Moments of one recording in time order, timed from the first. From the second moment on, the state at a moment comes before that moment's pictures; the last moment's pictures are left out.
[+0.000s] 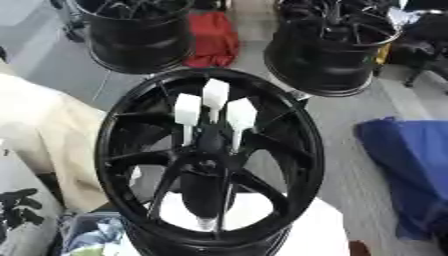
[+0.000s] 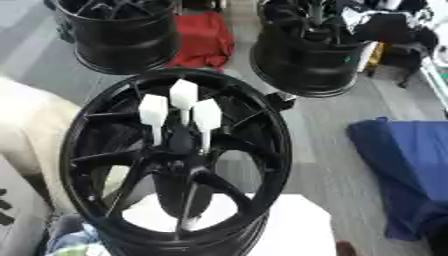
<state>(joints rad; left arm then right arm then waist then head) -0.05 0.22 0.62 -1.25 0.01 -0.27 -0.85 -0.84 -0.75 0.32 -1.72 0.07 0.32 0.20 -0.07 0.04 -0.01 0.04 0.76</state>
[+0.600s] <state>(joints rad) -0.05 0.22 0.62 -1.25 0.01 -0.26 -0.86 -1.06 -0.68 0.55 -1.84 -0.11 0.53 0.70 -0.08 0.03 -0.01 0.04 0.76</state>
